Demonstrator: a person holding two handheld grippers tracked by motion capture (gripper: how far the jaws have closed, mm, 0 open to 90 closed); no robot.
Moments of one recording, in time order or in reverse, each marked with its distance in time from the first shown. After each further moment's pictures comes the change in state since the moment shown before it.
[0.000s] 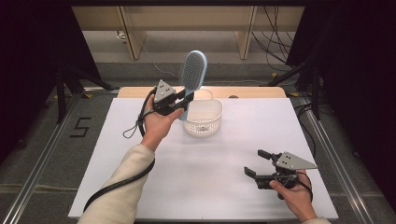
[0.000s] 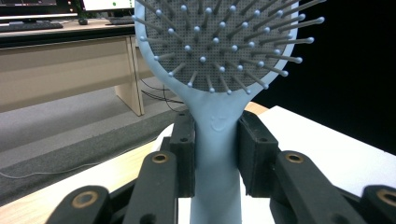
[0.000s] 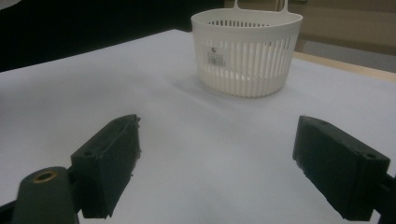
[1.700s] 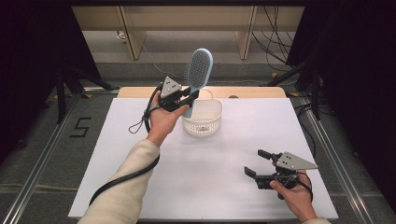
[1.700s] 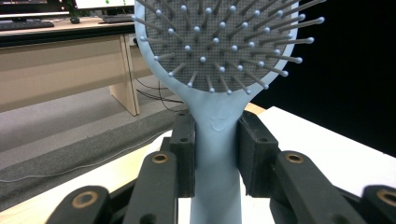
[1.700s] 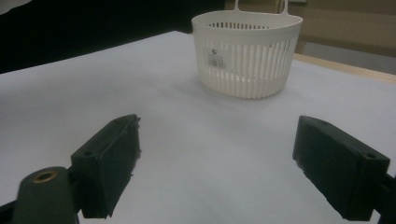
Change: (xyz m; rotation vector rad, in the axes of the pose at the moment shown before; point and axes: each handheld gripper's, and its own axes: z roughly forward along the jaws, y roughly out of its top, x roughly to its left) left arm -0.003 0.005 0.018 0.011 -0.020 0.006; right arm 0.000 0.001 -0.001 -0.005 0.002 0.000
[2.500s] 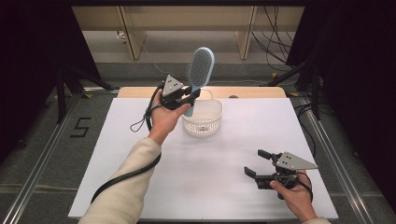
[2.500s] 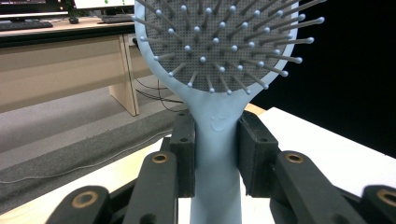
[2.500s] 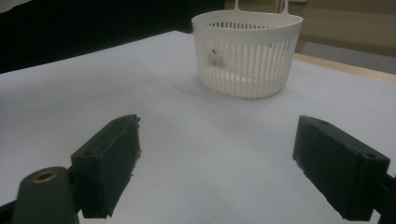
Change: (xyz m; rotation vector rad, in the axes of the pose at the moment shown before) left arm 0.000 0.003 0.004 0.002 -0.001 0.004; right arm 0.000 0.000 0.000 0.001 0.000 0.000
